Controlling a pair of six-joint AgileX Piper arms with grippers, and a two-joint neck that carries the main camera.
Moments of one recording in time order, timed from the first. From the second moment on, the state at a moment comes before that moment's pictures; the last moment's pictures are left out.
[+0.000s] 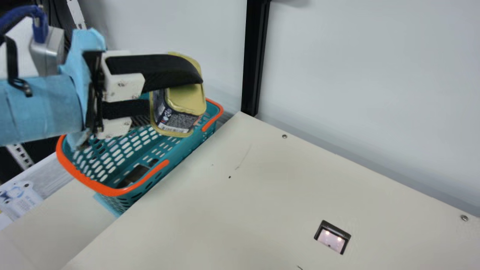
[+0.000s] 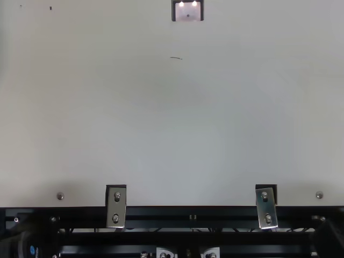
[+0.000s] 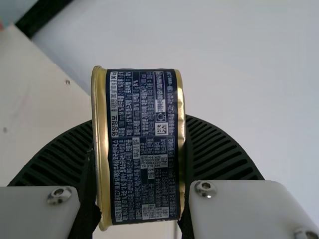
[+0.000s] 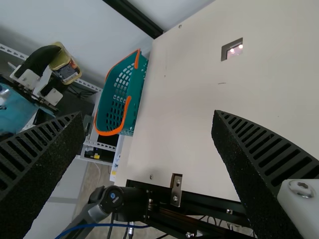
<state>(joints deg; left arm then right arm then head) 16.0 47.6 -50.4 -51.6 40.4 -6.9 9.9 25.9 -59.4 31.3 70.0 28.3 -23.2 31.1</state>
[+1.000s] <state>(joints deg) 10.7 48.4 -49.8 -48.0 31.7 -1.2 9.9 25.9 -59.4 31.3 70.0 28.3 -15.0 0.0</state>
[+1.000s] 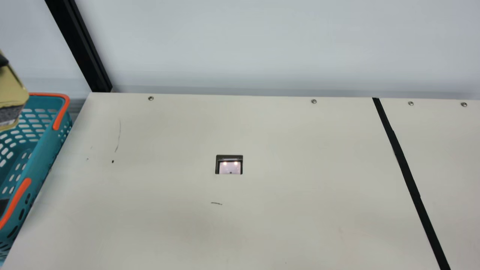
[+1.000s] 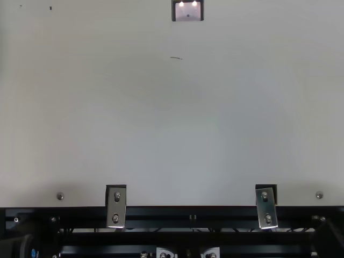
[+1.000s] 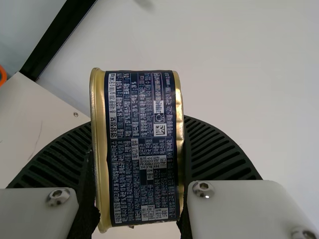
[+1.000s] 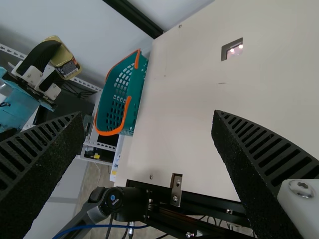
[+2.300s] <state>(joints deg) -28.3 67.5 -32.3 -28.3 -18.9 1.3 9.9 25.9 -59.4 31.3 70.0 28.3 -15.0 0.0</state>
